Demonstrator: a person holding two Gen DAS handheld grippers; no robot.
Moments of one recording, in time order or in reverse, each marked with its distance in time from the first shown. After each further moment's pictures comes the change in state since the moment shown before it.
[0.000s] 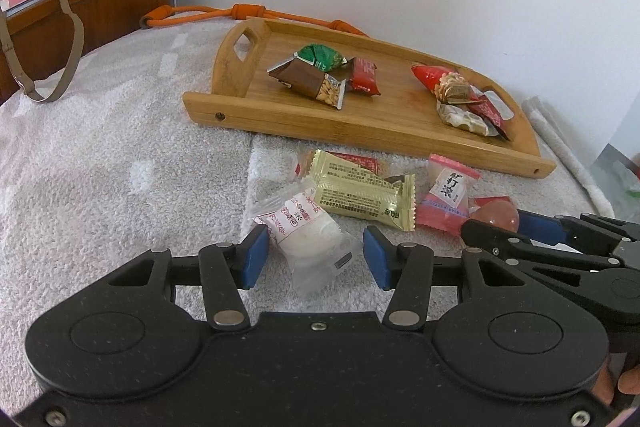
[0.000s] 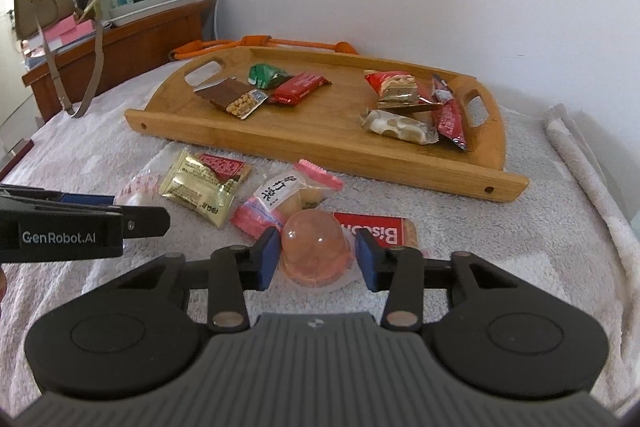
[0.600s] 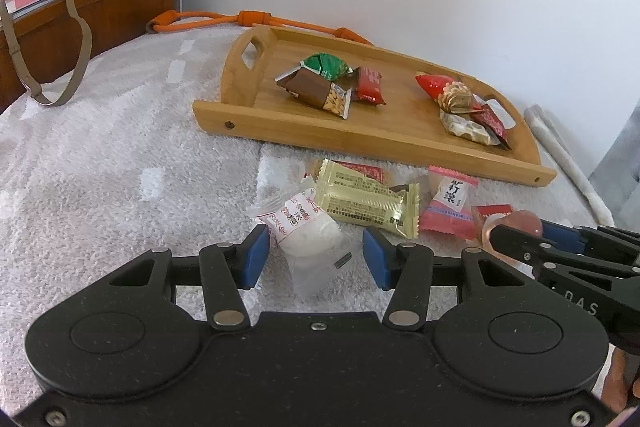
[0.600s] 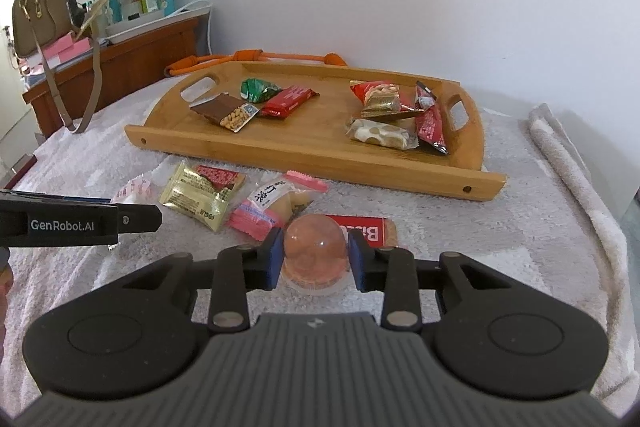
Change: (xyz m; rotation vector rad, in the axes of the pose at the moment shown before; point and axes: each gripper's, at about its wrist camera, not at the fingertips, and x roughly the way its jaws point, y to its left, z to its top) left arm -0.008 0.004 0.003 -0.010 -0.017 0.005; right arm -0.020 -0.009 0.000 0.033 -0.026 -0.005
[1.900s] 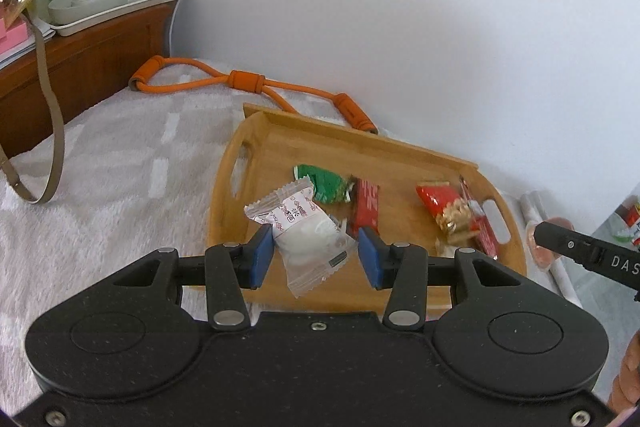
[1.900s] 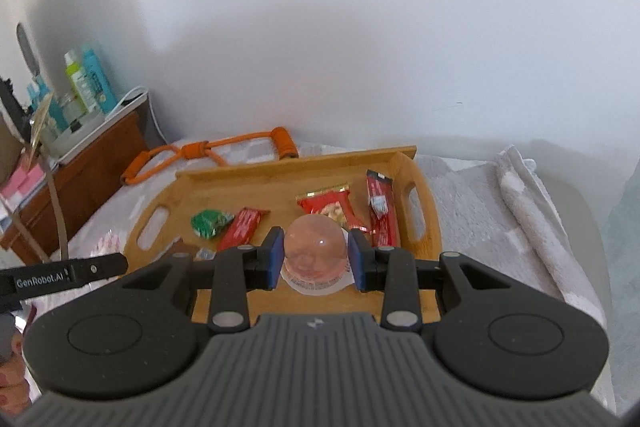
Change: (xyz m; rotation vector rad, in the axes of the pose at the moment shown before) left arm 0.019 0.010 0.136 -0.059 -0.010 -0.046; right arm 0.016 -0.059 0.126 0.257 -0.017 -0.044
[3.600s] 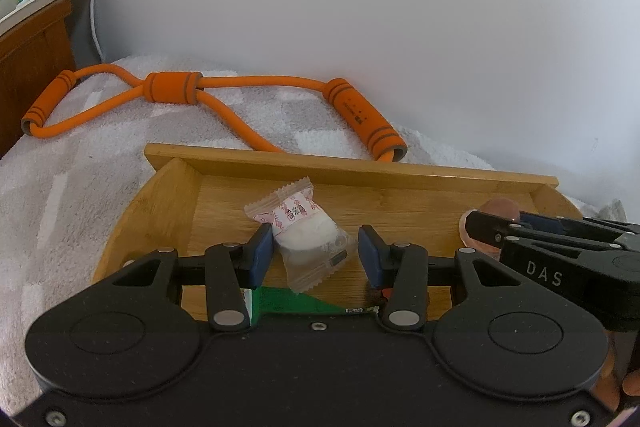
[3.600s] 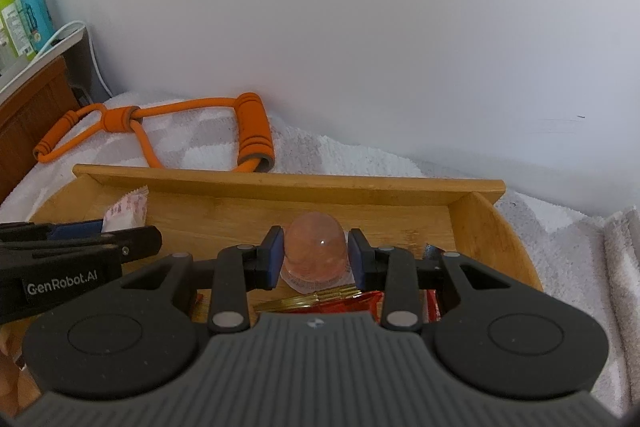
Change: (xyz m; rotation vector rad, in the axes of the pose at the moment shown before) left arm 0.212 -0.014 0.066 0.121 0.110 0.029; right arm 0.217 0.012 0.045 -0.115 0.162 -0.059
